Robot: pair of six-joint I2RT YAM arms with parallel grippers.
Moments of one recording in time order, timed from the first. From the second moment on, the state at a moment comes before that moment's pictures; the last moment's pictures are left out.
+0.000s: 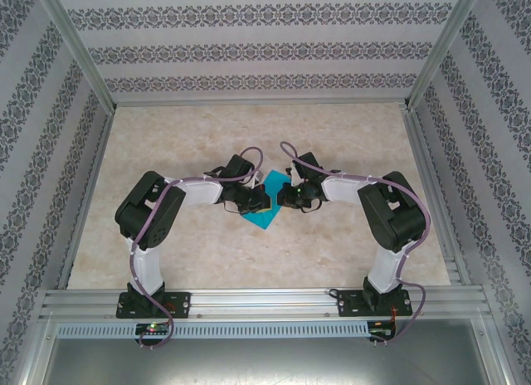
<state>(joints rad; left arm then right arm) -0.55 1.93 1.07 -0.15 0.60 -0.79 0.48 1.83 0.96 -0.22 -0.44 0.58</state>
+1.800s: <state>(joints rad) -0.55 1.99 1.10 -0.11 0.65 -0.77 0.47 1.83 0.96 -0.23 -0.44 0.57</state>
